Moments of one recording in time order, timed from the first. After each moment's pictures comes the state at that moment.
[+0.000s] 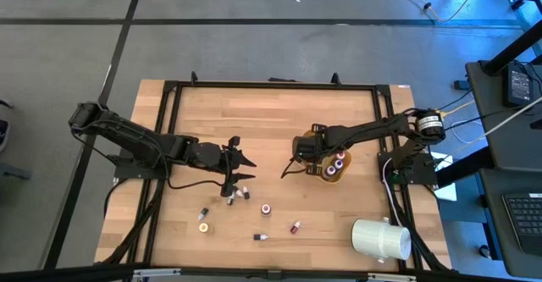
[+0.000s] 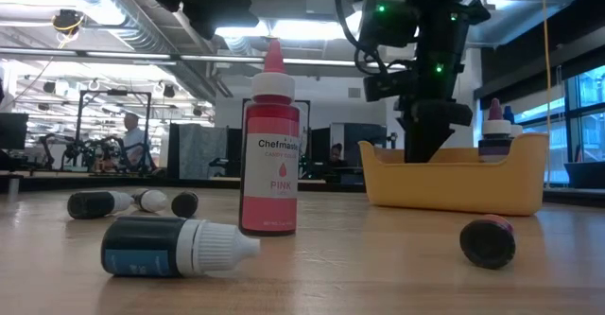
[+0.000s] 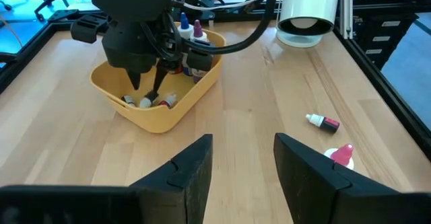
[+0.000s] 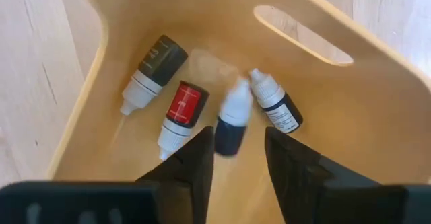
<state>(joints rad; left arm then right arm) -0.24 1.21 0.74 0.02 -0.19 -0.09 0.00 1.71 1.07 -0.74 0.27 0.10</state>
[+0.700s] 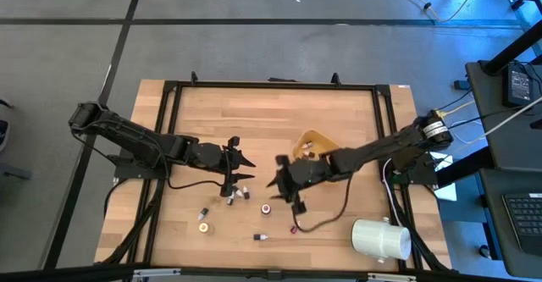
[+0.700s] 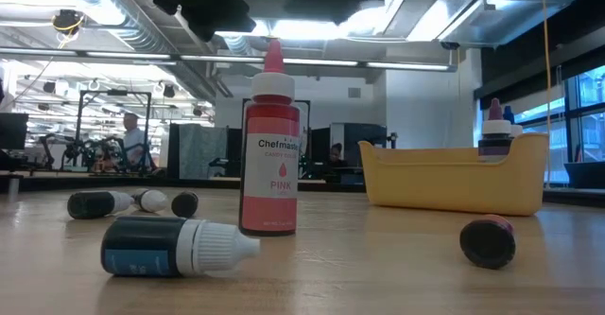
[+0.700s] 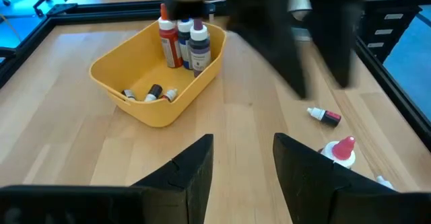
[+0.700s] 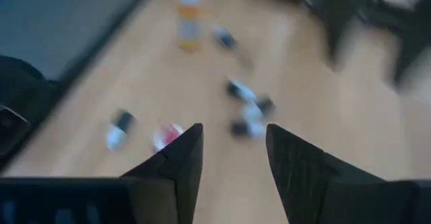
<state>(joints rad) -0.24 1.21 0.74 0.00 -0.19 -0.09 0.28 1.68 1.19 -0.09 0.01 -0.11</state>
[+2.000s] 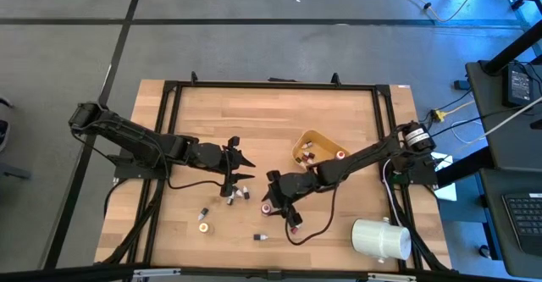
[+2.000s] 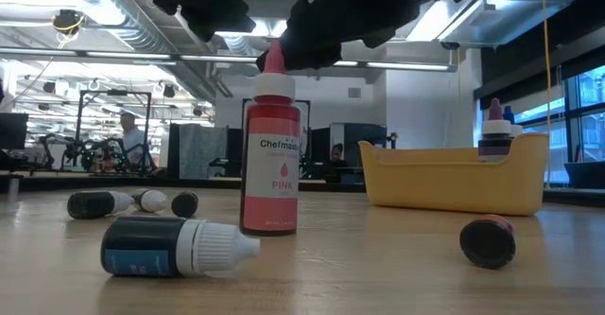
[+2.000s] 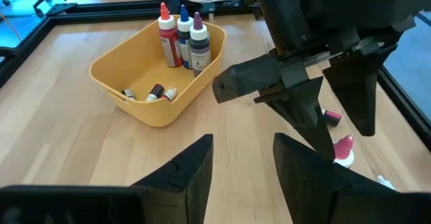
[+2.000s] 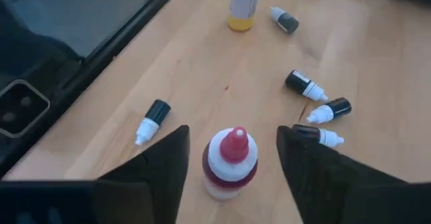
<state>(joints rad) -0.24 1.21 0.74 0.00 -0.19 -0.09 0.31 1.85 1.19 0.02 -0.10 -0.11</state>
